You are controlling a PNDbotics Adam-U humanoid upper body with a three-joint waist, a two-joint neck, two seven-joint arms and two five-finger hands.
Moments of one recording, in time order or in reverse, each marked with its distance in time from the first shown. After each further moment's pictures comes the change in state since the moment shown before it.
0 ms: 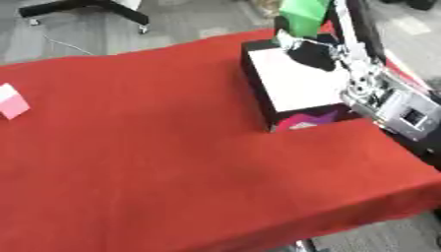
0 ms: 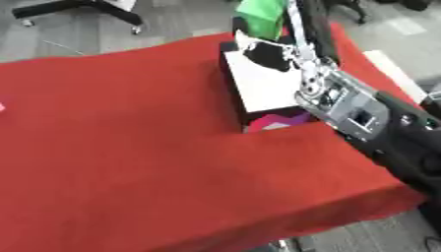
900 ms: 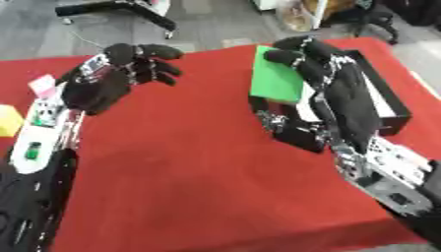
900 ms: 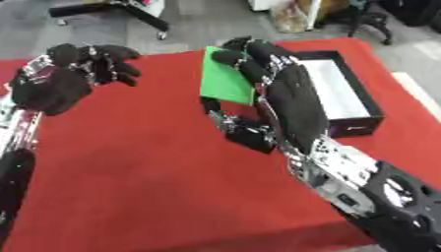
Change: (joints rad) left arm -0.223 -0.036 -0.219 0.404 -0.075 -0.024 -0.284; right arm -0.024 0.209 0.259 -0.172 0.849 -0.348 -0.091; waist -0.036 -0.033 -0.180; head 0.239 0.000
